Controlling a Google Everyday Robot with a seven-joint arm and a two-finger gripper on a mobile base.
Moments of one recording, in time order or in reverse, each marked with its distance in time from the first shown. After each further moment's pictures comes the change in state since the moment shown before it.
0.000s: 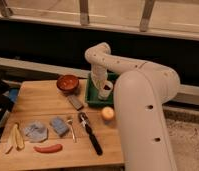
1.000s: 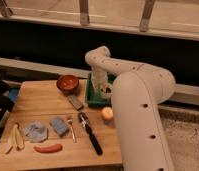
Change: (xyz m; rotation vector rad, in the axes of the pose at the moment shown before) arm 0.004 -0.002 0.006 -0.001 0.025 0.030
